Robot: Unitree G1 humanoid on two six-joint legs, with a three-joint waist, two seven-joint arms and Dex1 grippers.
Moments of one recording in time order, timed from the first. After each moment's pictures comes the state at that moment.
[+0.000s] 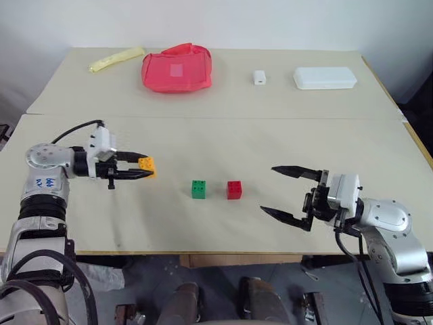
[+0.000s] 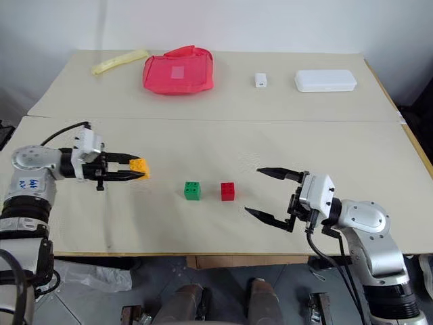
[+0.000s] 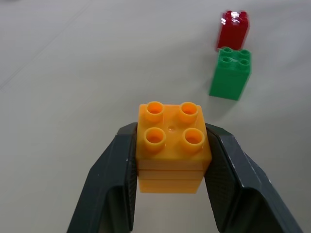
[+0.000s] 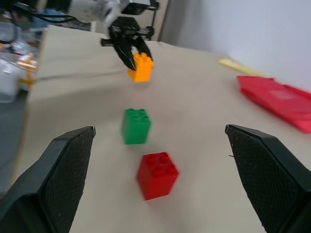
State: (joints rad) left arm -0.82 0.76 -0.02 0.88 -0.23 -0.26 -1.50; right arm -0.10 -0.68 -0.09 -0.32 0.55 0.02 1.10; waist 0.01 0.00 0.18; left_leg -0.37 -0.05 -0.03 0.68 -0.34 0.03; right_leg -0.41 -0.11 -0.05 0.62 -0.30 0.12
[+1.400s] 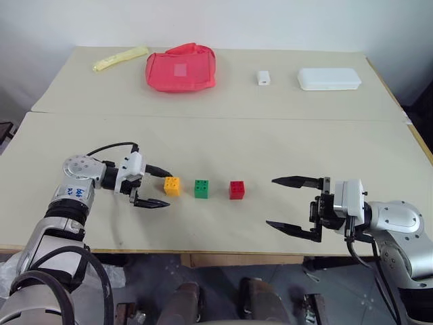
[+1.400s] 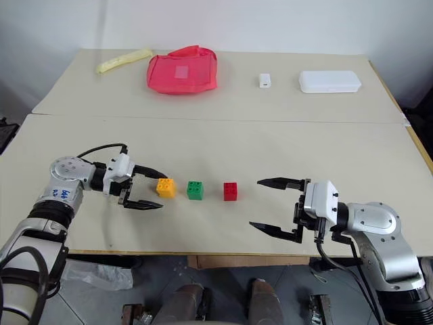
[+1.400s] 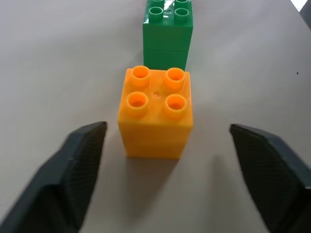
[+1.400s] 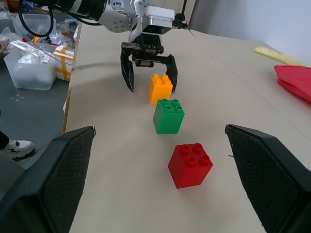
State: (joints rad) left arm -0.81 0.71 -0.22 0.96 -0.31 -0.38 -1.50; right arm -0.08 -0.72 -0.09 -0.34 0.55 0.04 1.16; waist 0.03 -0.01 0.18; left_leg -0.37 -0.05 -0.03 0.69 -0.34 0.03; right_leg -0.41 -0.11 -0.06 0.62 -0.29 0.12
